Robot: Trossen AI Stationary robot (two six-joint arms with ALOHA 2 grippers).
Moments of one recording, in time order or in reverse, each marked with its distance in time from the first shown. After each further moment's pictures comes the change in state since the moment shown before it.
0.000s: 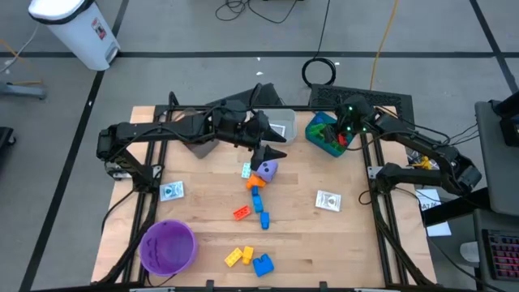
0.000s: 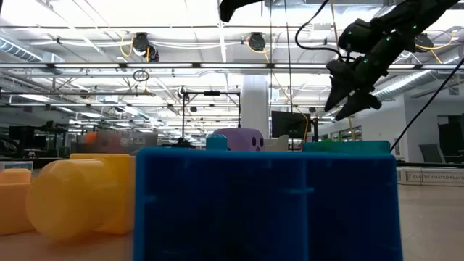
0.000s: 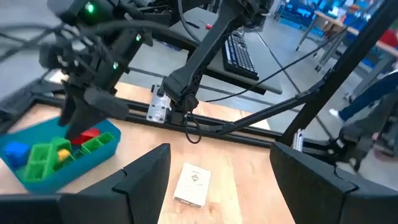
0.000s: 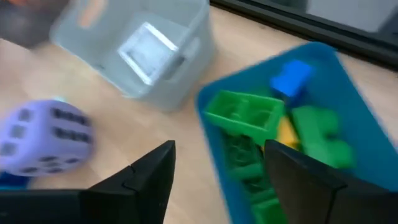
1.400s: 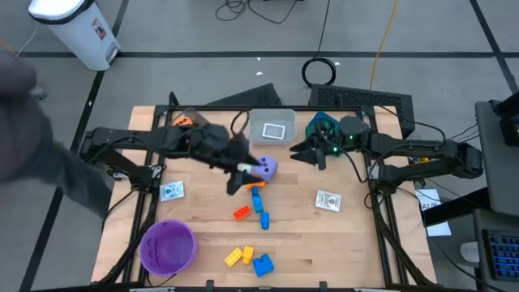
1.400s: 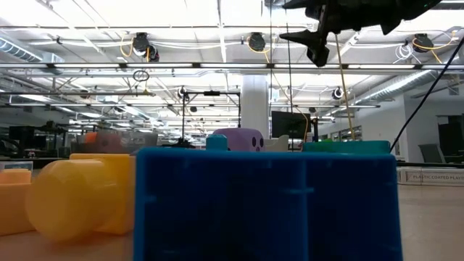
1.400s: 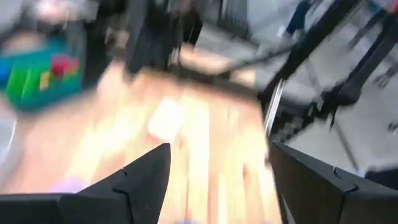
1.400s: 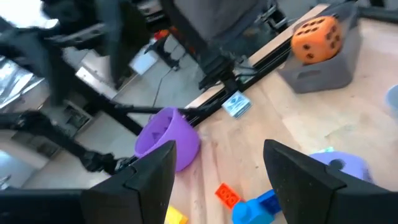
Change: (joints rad) left arm -0.206 -0.158 0.000 -0.358 -0.177 -0.129; right arm 0.565 -0.001 0.001 0.657 -0.158 0.362
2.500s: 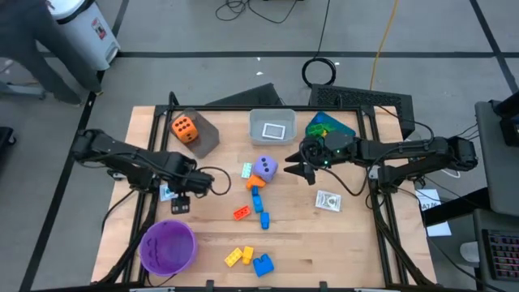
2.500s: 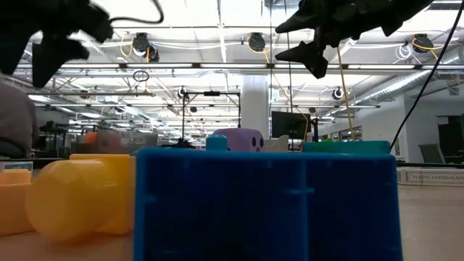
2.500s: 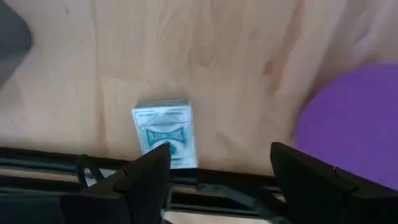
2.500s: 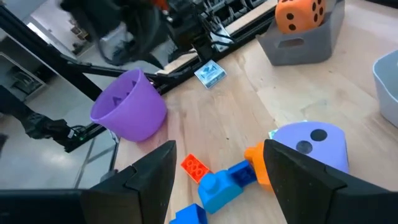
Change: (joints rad) left arm -0.171 -0.099 -0.403 -0.969 0.010 -0.036; right arm 0.149 0.101 0.000 -0.059 0.196 -0.131
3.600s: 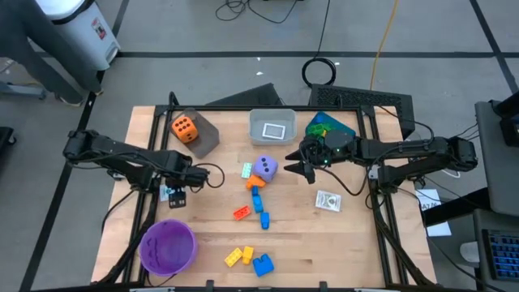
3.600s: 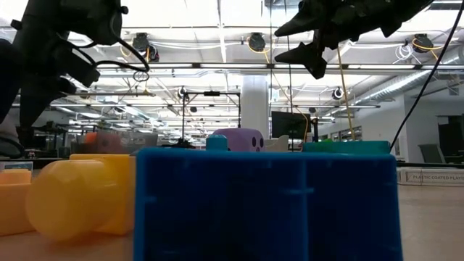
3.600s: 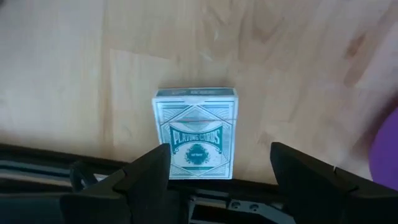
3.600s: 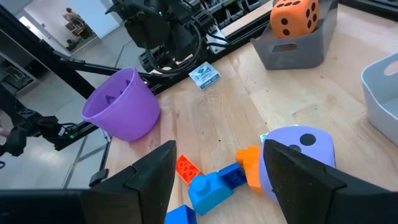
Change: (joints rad) left arm 0.122 -0.094 -0.301 0.159 -0.020 0.076; right arm -0.018 0.000 0.000 -0.002 0.003 -0.041
